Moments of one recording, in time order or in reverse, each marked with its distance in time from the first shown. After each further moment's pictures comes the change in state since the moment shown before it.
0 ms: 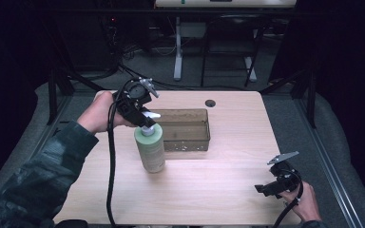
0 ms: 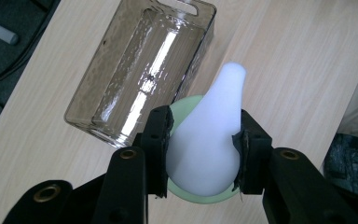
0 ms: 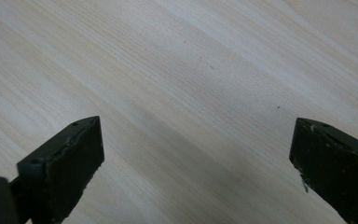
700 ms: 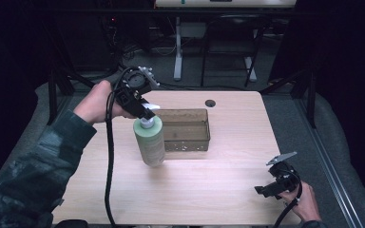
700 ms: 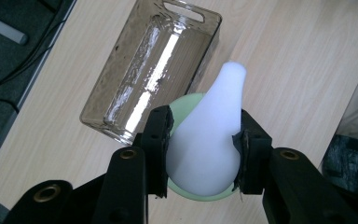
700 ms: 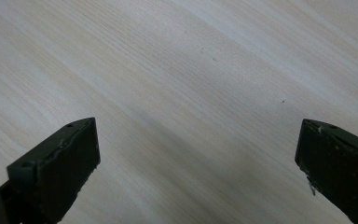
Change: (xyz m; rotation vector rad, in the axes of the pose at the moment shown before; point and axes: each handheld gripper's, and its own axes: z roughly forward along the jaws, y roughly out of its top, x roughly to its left) left arm 0.005 0.015 -0.021 0.021 0.021 0.005; right arm 0.000 -0.001 0.004 0.029 -0.002 -0.002
